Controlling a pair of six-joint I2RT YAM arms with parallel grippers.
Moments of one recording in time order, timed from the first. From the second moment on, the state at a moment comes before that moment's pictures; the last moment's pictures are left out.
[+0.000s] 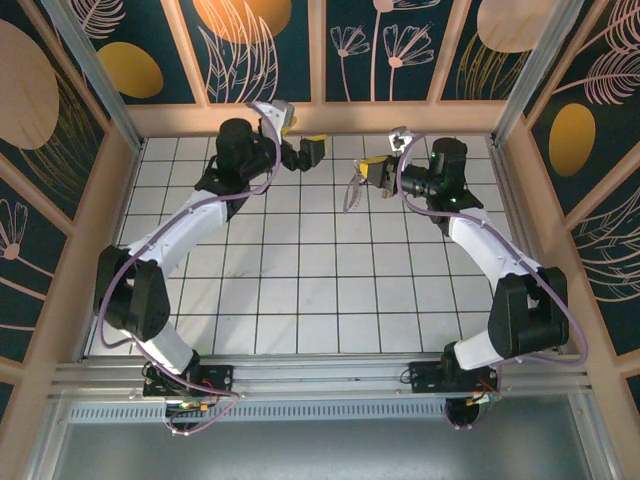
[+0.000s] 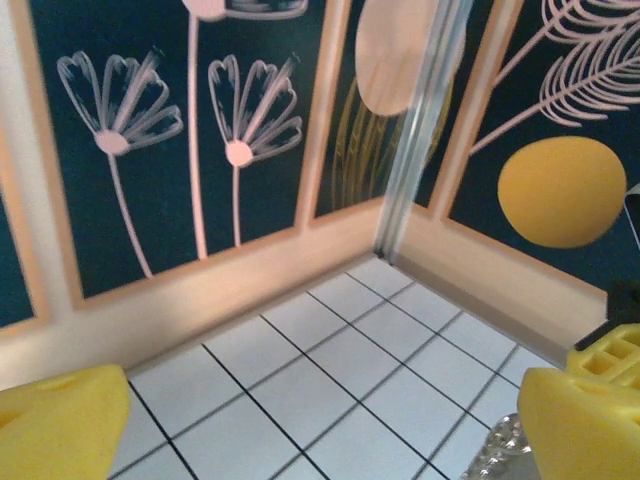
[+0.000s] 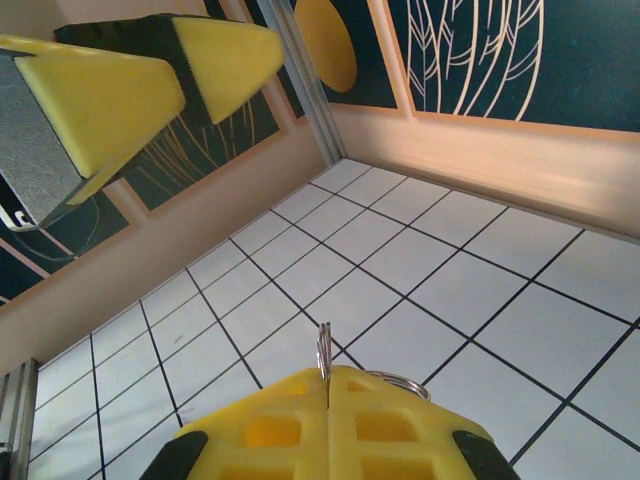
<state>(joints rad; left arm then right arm) -0.44 1.64 1.33 0.28 0.38 -0.16 0.23 1.46 1.07 0.17 -0.84 0.17</state>
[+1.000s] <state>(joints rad) -0.44 1.75 1.57 0.01 0.72 0.07 0.20 1.53 1.41 -0.29 -0.94 -0.12</state>
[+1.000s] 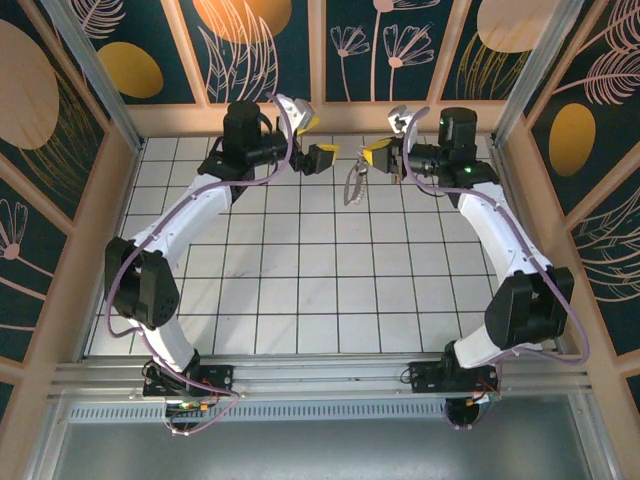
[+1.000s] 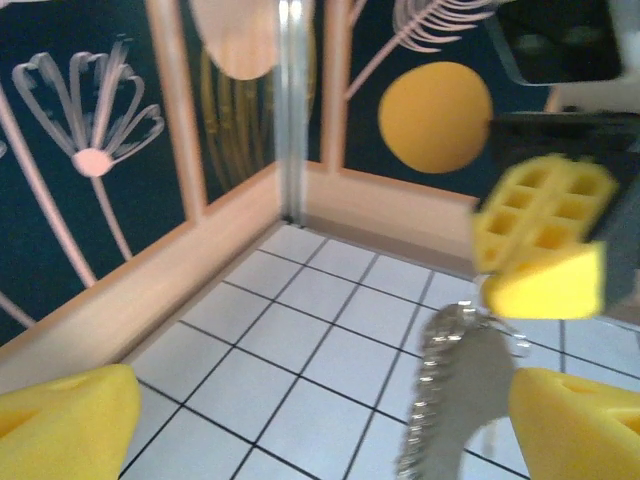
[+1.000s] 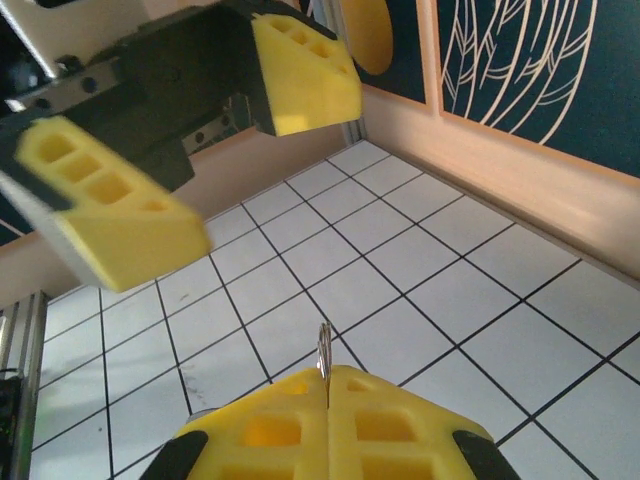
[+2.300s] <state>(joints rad) -0.36 1.94 1.89 -0.56 1.20 0.43 0.35 1.78 1.81 -0.75 -0.88 -0.35</state>
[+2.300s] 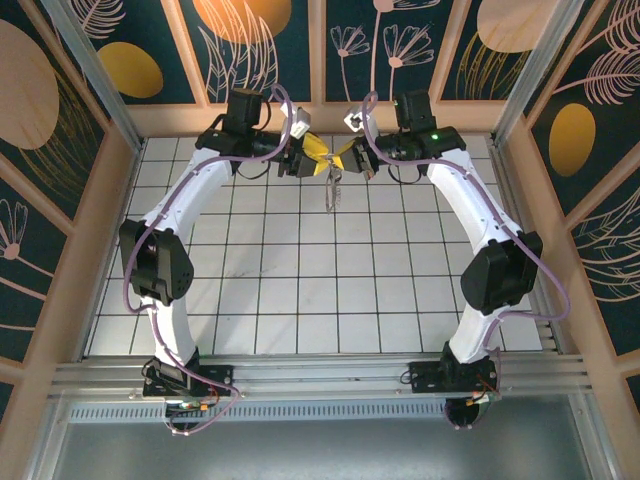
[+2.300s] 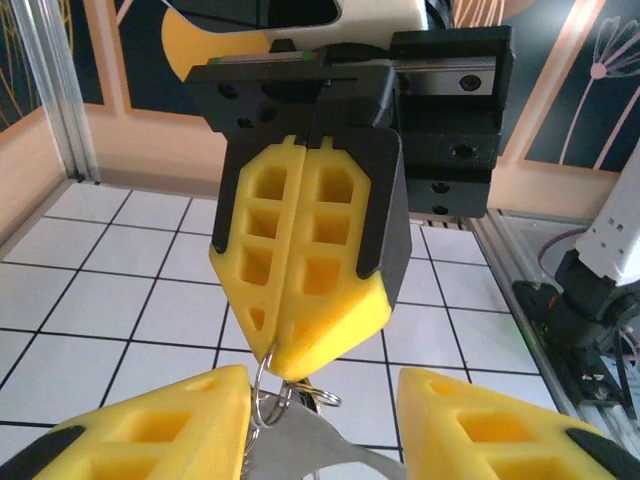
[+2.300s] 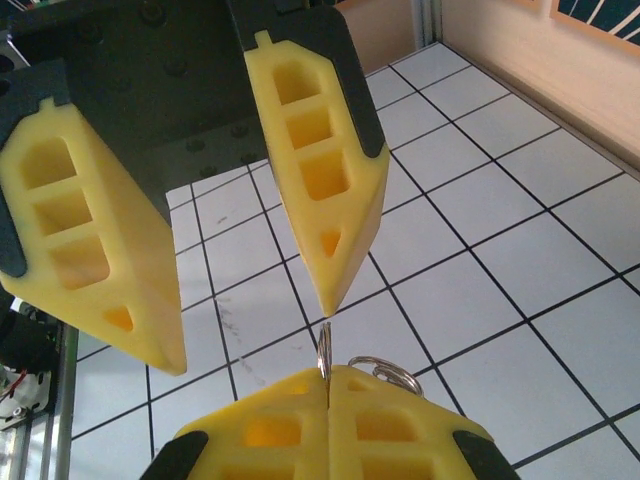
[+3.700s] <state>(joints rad) -0.36 2.03 2.01 -0.75 1.26 0.53 0.36 1.74 1.76 -0.75 -0.89 -0.38</state>
